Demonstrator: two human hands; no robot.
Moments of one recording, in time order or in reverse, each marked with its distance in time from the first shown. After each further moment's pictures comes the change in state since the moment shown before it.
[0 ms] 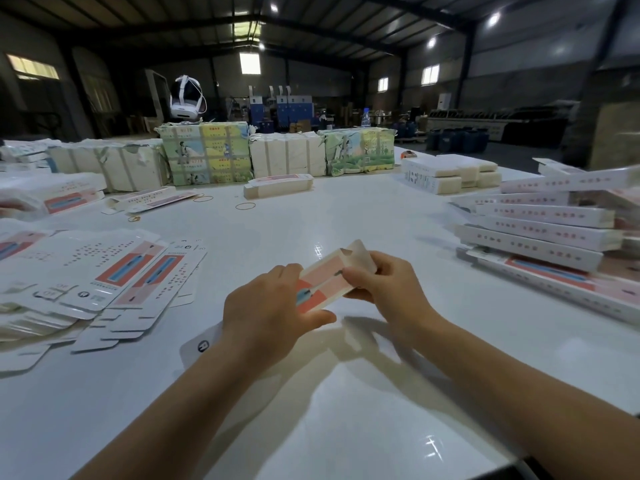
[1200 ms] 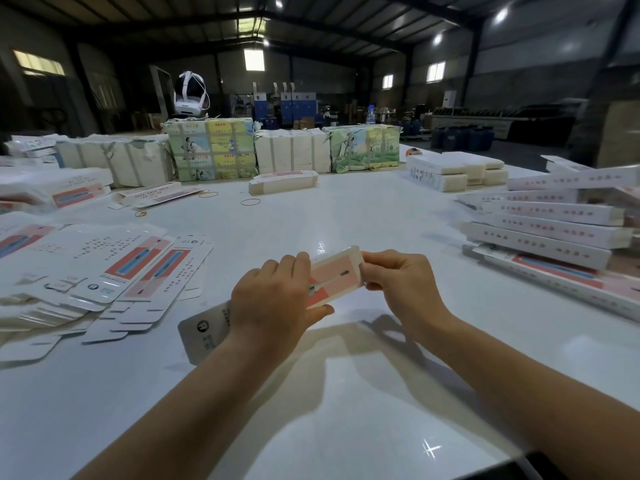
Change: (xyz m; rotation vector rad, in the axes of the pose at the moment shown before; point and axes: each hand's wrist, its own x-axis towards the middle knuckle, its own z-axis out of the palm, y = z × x) left_hand -0.004 0.007 -0.004 0.348 0.240 0.152; right_hand -0.010 -0.011 0.003 -0.132 0.091 -0.090
